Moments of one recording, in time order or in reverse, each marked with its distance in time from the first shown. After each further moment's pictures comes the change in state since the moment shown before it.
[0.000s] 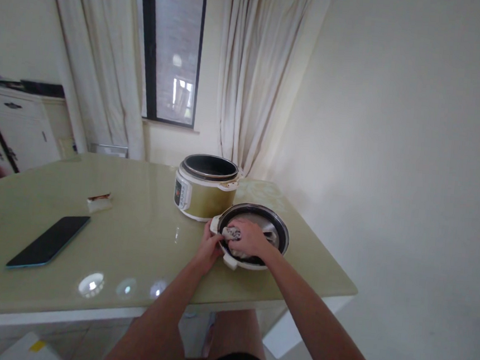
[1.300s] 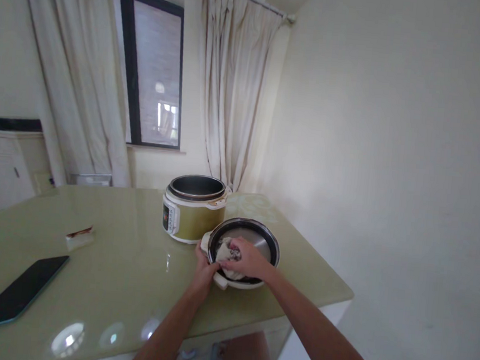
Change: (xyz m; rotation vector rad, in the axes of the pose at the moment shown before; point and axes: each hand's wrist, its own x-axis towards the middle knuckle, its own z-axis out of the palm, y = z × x) left_hand -0.002 -0.010 -0.001 0.246 -0.053 0.175; right_hand -0.022 0.007 -0.001 0.202 0.104 0.001
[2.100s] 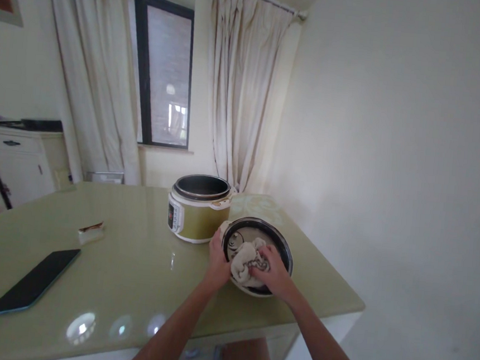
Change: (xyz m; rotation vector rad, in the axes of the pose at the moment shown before) left_hand 0.015 0.014 0.030 0.607 0.015 0.334; right_hand -0.059 0.045 -0.002 0.266 0.256 0.158
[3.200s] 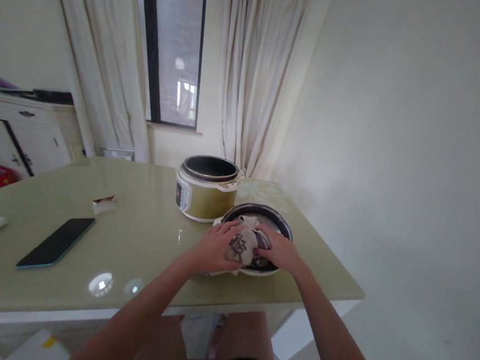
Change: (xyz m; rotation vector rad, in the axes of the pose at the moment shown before) left_hand -0.002 0.037 -0.071 0.475 -0.603 0.292; right_hand 0.021 -0.026 -0.027 -0.450 -0.308 0.083
